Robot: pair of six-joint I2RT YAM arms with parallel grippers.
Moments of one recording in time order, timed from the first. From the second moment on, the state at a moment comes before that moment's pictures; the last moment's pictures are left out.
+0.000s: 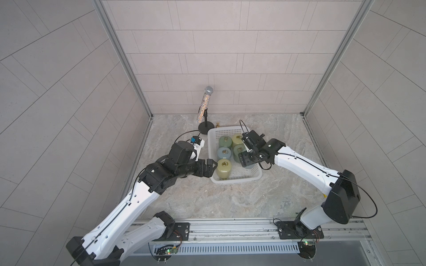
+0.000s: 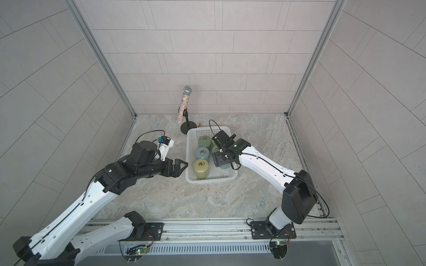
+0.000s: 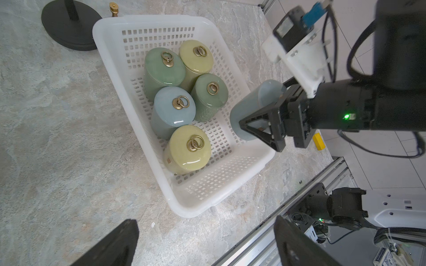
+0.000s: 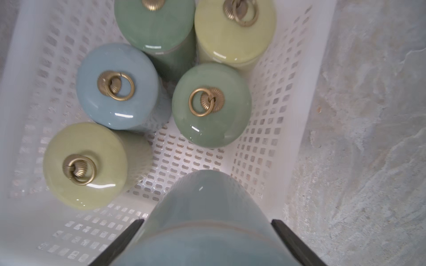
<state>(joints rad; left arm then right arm) -0.63 0.94 1.07 -0.85 0.17 -0.43 0.65 1.52 1.33 -0.90 0.16 0.34</state>
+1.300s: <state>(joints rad) -0.65 1.01 1.13 -0.82 0.07 -0.42 0.14 2.08 1.65 -0.76 0.11 0.34</state>
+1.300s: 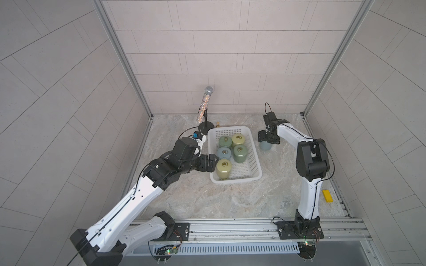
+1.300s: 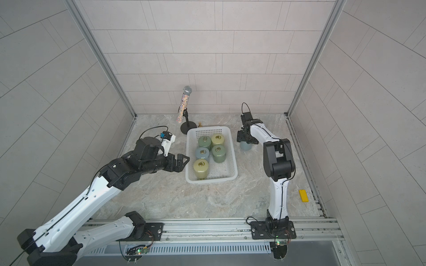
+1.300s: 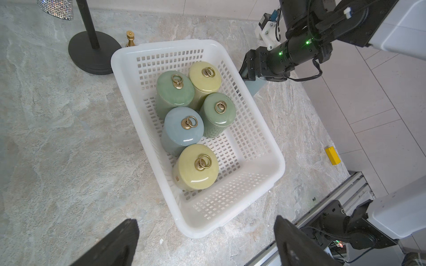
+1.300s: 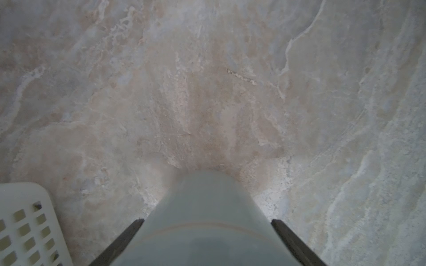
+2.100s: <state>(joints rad) -0.65 1.00 1.13 -0.82 0.05 -0.42 0.13 2.07 1.65 -0.73 0.12 0.32</state>
